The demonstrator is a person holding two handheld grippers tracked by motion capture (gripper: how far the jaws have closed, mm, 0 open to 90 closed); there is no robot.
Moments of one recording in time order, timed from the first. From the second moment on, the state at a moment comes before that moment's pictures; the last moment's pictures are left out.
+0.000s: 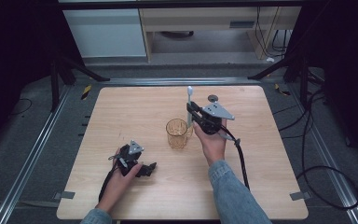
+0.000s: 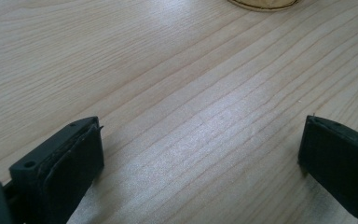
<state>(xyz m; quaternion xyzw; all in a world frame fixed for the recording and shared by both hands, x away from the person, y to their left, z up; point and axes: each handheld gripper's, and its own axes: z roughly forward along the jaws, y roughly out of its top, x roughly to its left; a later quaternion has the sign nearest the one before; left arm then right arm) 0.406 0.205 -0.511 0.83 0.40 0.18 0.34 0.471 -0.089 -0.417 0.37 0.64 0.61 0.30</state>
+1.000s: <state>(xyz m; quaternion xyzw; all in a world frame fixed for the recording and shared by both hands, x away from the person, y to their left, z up) 0.406 0.205 -0.511 0.83 0.40 0.18 0.34 0.470 -0.088 -0.441 0.37 0.64 0.60 0.30</state>
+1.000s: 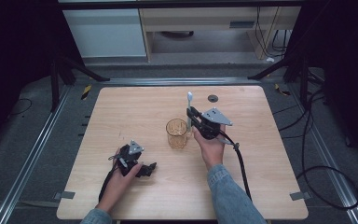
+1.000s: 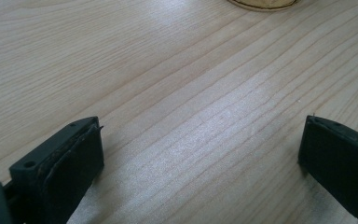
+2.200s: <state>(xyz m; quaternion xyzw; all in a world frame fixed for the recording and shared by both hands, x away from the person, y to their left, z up) 0.406 0.204 -0.511 0.83 0.40 0.18 0.34 0.470 -0.086 -0.458 0.38 0.64 0.60 0.31</state>
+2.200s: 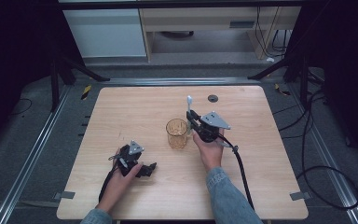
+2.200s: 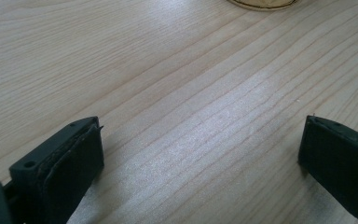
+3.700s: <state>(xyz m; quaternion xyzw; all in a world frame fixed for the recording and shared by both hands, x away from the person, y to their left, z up) 0.405 0.204 -0.511 0.83 0.40 0.18 0.34 0.468 -0.087 -0.473 0.37 0.64 0.60 0.31</state>
